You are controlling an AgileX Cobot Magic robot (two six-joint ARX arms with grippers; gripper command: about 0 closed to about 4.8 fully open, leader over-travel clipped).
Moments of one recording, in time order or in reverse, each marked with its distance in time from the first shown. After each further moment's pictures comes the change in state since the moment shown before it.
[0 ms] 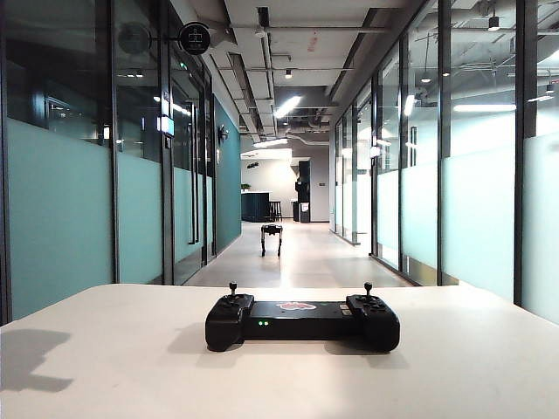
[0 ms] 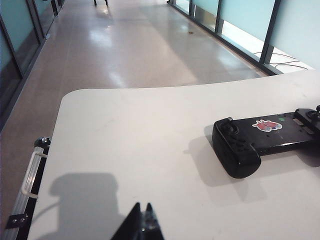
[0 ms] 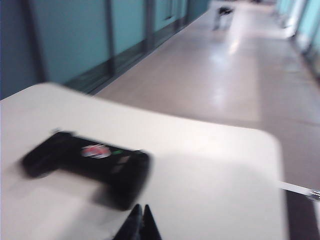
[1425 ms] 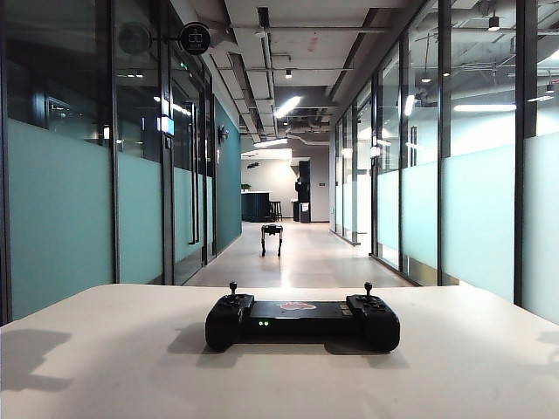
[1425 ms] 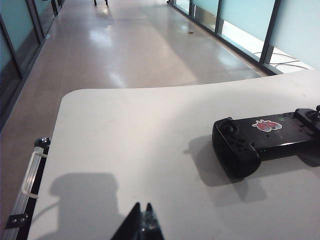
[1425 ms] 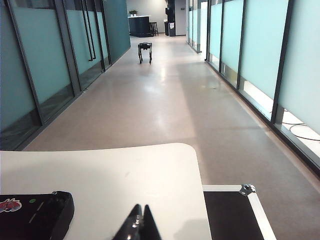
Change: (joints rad) left arm 0.000 0.000 0.000 0.000 0.000 0.000; right arm -0.308 -0.235 -0.089 -0.010 -0.025 0.083
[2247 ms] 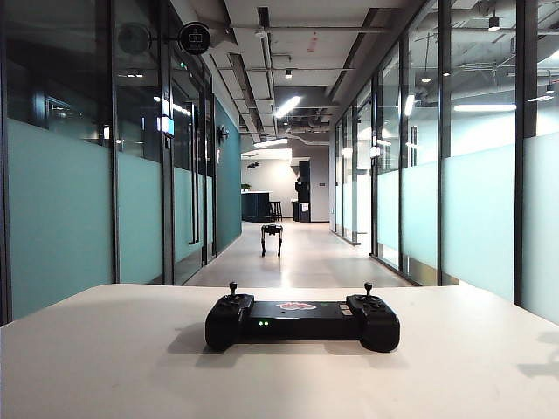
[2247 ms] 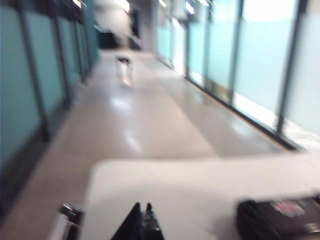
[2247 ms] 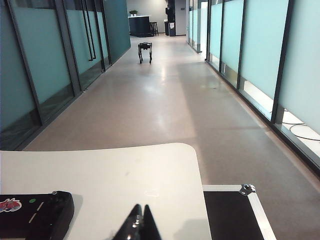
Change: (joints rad) left arm 0.168 -0.275 0.000 0.008 0.093 0.000; right arm 0.000 0.000 0.000 0.000 0.000 0.000
